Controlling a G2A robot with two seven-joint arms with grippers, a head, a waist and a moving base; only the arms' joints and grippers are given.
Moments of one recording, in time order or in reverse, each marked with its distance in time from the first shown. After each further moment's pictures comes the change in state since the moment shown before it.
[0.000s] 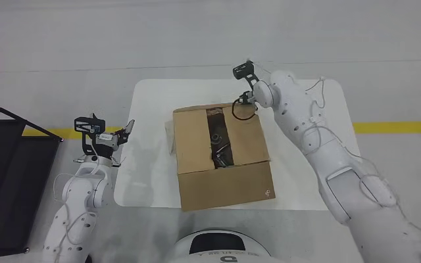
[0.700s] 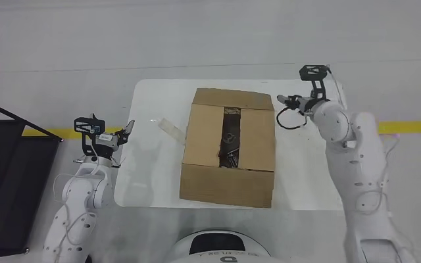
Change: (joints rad) left arm 0.000 0.000 0.000 0.000 0.000 0.000 0.000; right arm -0.647 0.185 0.710 -0.795 0.031 0.080 -0.174
